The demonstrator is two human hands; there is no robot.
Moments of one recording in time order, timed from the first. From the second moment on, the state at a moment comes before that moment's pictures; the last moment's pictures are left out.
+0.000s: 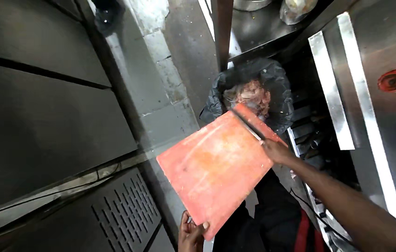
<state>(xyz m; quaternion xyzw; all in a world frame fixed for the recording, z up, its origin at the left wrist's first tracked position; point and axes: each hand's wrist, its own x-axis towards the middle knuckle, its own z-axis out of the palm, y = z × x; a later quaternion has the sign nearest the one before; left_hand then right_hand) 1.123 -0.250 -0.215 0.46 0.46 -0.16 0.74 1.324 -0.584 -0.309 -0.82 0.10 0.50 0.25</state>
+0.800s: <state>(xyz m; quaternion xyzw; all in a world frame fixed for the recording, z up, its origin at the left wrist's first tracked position) 1.127 -0.257 -0.232 0.45 0.52 -0.14 0.71 1.255 -0.533 -0.253 -0.77 -0.09 0.56 0.30</state>
